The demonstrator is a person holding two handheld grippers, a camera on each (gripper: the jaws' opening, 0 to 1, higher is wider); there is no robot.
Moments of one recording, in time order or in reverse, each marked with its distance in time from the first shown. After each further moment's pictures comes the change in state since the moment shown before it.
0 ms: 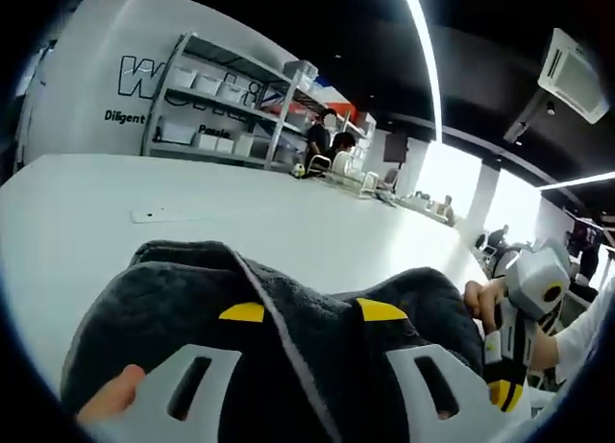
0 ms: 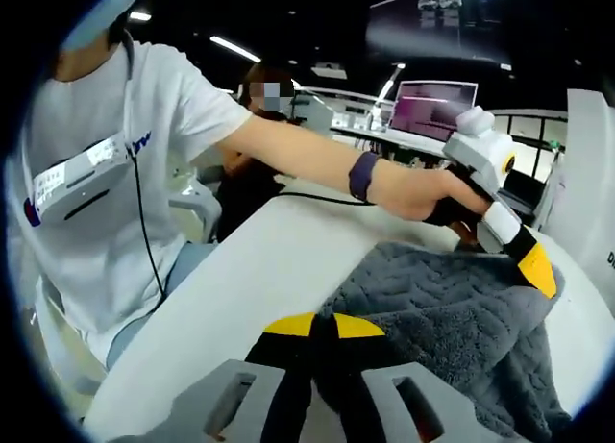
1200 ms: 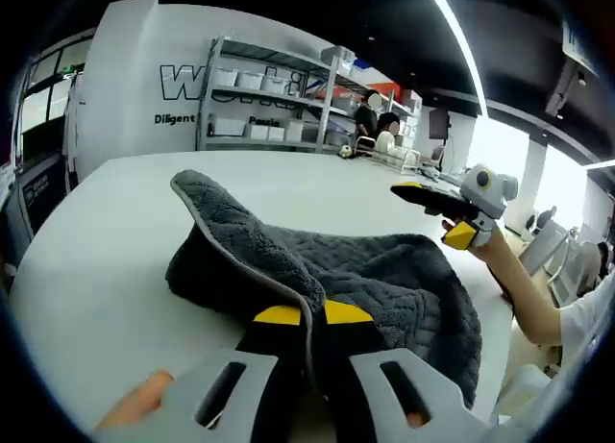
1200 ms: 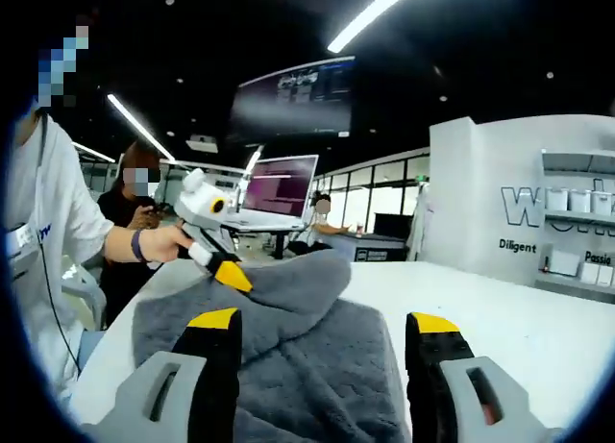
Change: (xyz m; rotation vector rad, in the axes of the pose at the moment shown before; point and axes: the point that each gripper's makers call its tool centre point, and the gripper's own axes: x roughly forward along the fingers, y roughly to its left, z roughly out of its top) left arm -0.160 -0.022 -0.050 -0.002 0.080 0.274; right arm -0.105 -0.117 0.033 0.178 -0.357 -0.638
